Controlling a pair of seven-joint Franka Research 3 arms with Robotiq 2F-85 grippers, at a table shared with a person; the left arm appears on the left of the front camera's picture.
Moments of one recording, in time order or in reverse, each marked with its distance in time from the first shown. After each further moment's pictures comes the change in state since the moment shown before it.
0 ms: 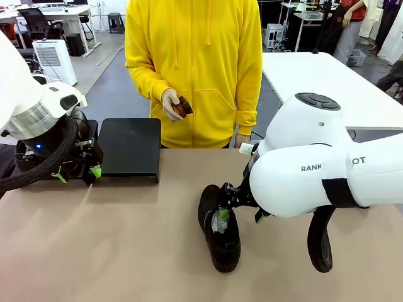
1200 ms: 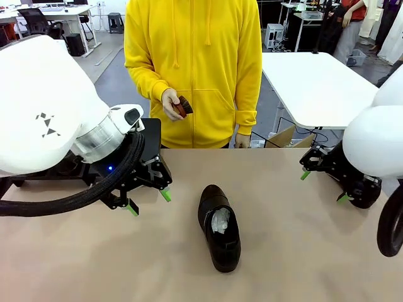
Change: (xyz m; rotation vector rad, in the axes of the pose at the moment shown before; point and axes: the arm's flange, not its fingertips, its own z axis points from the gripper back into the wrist) left arm -0.058 -0.123 -0.023 -0.237 0.210 0.137; right arm 0.034 -0.154 0.101 -0.057 -0.176 -0.631
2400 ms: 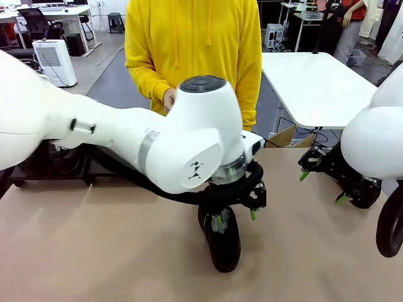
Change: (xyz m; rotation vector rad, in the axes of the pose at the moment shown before) left arm -0.020 -0.172 -0.138 0.140 -0.036 -0.202; right arm -0.002 0.001 -0.001 -0.002 0.001 0.012
